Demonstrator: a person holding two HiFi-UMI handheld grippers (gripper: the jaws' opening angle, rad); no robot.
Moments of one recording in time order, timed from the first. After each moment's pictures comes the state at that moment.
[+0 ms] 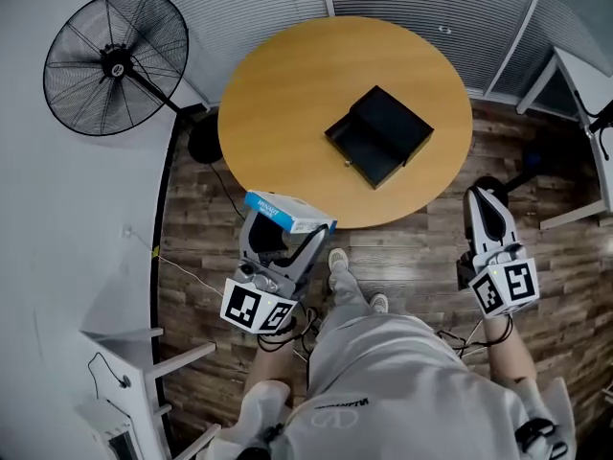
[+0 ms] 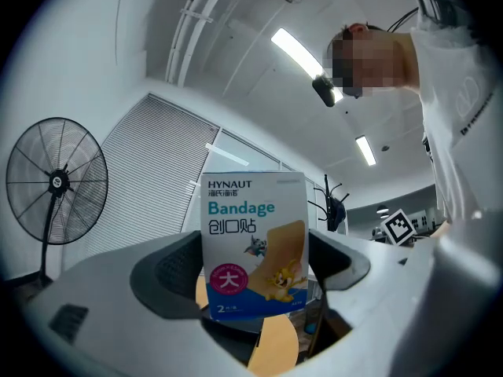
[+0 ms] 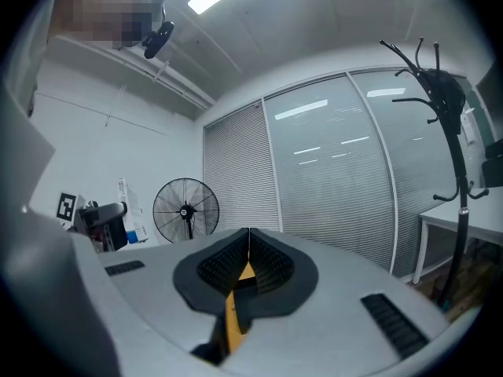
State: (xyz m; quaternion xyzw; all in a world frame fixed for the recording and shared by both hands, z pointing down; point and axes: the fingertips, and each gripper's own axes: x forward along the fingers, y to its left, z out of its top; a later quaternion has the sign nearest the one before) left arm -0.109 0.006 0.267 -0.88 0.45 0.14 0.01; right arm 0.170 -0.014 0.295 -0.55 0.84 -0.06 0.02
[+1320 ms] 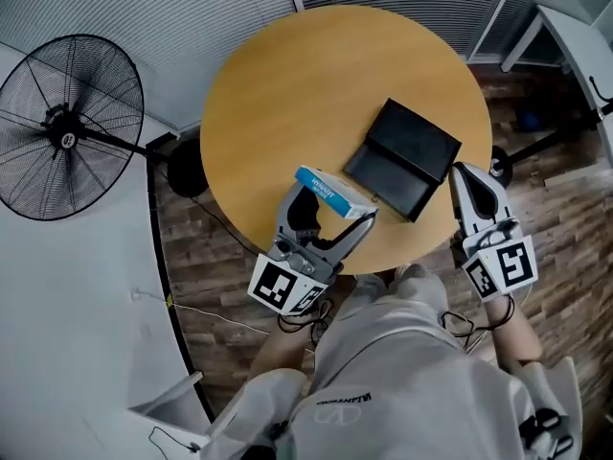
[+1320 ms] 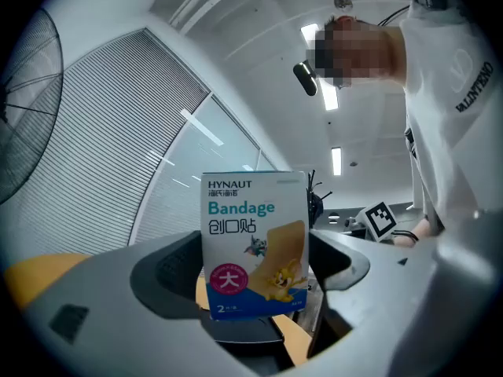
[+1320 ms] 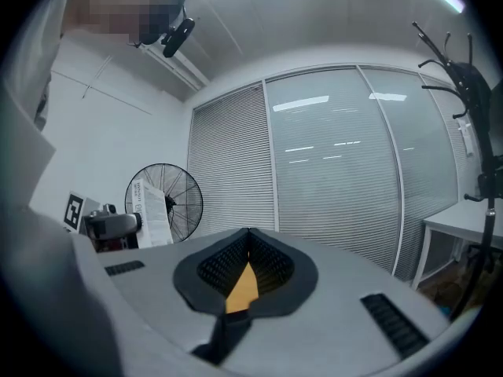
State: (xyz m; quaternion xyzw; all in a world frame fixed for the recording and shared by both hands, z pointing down) left arm -0.121 -0.225 0.312 -0.95 0.27 0.12 -0.05; right arm 0.049 -0.215 0.314 -0.59 0.81 -0.05 -0.01
